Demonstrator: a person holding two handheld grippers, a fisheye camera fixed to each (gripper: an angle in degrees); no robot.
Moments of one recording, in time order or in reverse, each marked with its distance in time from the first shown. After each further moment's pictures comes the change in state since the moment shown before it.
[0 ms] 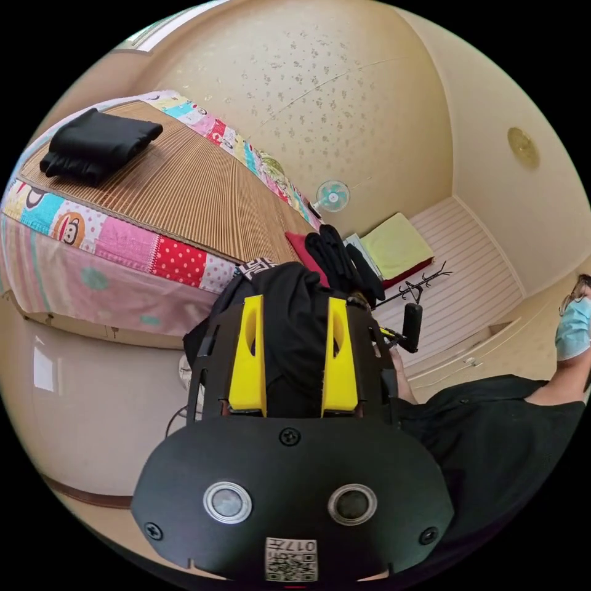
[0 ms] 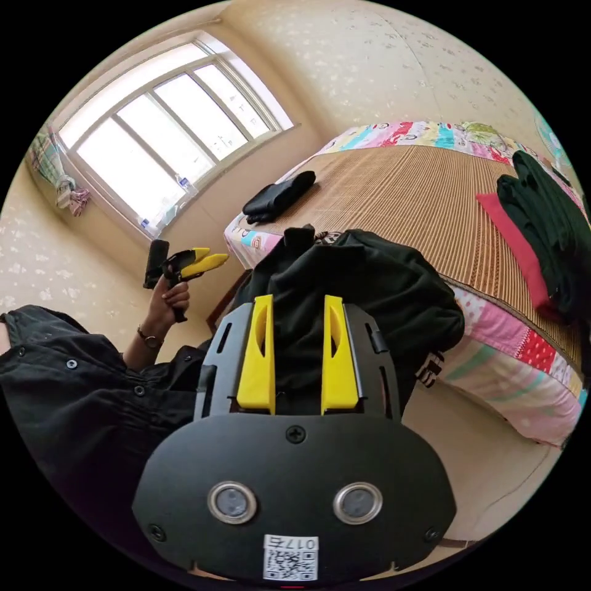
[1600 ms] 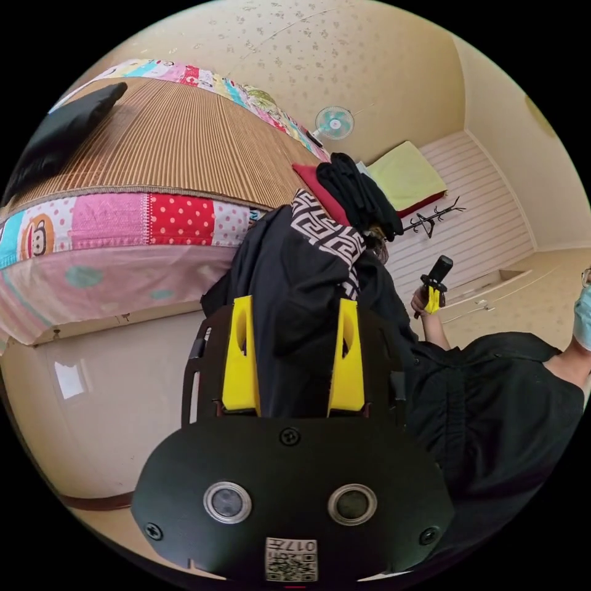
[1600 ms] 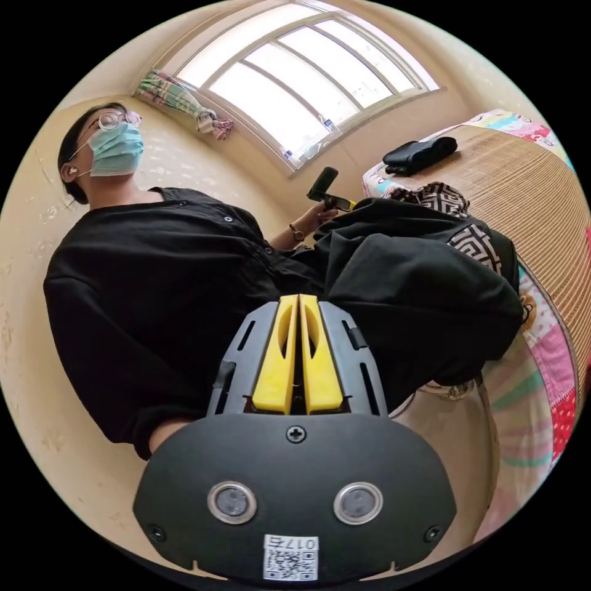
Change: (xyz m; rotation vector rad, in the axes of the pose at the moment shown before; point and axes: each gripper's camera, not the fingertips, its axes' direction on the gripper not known) left arm -0.030 -0.085 0.049 -0.348 -0.023 0.098; right arm 0.049 0.026 -0.106 -0.201 -0.631 -0.414
